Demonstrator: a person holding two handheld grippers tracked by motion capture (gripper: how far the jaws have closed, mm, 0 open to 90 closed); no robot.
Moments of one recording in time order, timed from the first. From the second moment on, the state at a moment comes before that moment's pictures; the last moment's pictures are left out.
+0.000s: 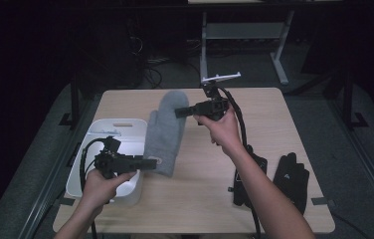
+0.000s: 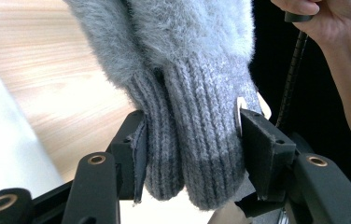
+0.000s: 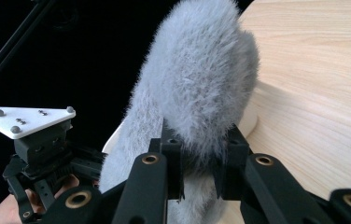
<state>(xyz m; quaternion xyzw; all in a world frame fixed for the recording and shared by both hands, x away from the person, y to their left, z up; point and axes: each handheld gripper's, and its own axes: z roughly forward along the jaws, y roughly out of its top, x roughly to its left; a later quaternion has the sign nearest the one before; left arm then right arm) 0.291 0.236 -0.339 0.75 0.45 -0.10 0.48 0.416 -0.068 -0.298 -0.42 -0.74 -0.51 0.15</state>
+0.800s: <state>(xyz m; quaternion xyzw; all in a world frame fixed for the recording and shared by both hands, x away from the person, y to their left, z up) 0.281 0.292 -0.326 0.73 0.47 -0.07 0.49 0.426 -0.007 -0.285 -0.39 -0.75 -0.51 0.17</state>
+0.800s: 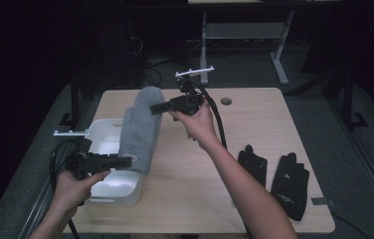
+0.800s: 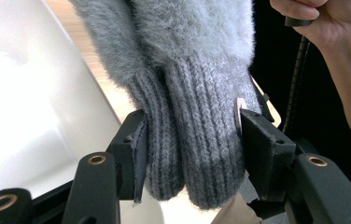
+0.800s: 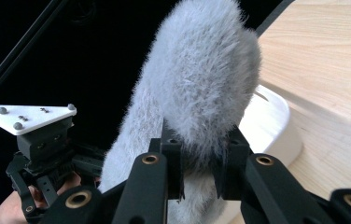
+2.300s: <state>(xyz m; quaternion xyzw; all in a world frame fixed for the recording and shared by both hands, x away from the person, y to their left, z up) 0.270 0.367 -0.355 0.70 0.53 -0.07 0.47 0.445 0.087 -0.321 -0.37 -0.77 -0.48 0.21</state>
